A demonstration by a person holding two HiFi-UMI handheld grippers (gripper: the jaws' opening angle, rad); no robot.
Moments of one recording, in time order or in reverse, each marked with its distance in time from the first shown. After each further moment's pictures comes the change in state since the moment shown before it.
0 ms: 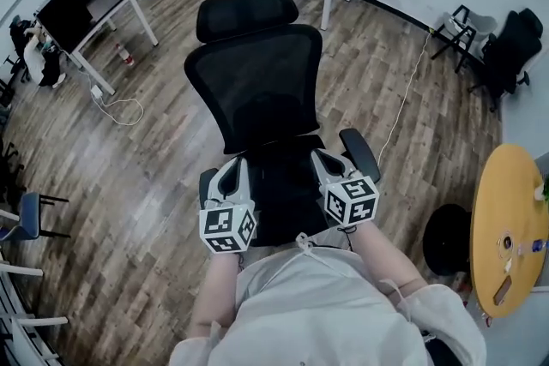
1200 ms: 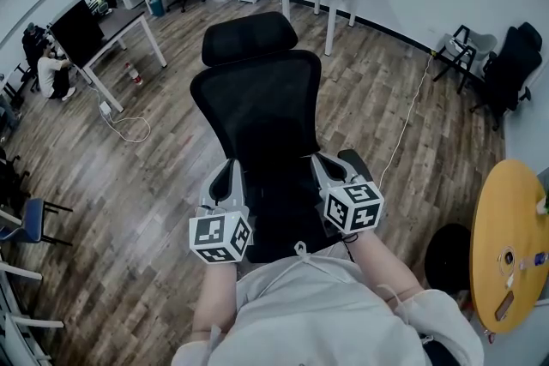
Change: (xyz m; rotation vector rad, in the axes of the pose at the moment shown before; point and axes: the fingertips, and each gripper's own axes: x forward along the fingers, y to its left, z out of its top) left arm -0.027 -0.035 0.080 0.034 -0.131 0.036; right arm -0.040 0.001 0.063 0.027 -0.074 0.007
